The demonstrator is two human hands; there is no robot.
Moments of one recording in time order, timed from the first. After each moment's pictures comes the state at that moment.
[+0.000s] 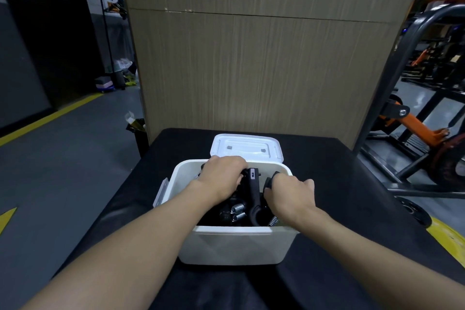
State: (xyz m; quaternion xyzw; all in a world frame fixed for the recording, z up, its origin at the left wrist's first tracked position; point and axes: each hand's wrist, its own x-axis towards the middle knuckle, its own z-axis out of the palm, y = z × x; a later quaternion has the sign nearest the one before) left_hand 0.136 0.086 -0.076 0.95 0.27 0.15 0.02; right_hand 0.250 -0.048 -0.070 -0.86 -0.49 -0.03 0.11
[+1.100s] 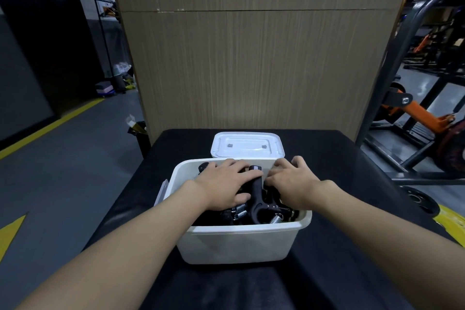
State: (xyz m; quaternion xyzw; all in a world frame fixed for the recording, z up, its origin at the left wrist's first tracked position) left_hand 0.124 0.077 -0.076 0.98 0.19 0.02 -0.04; right_hand 0.296 -0.036 -0.071 -0.71 -0.68 -0.09 -0.14
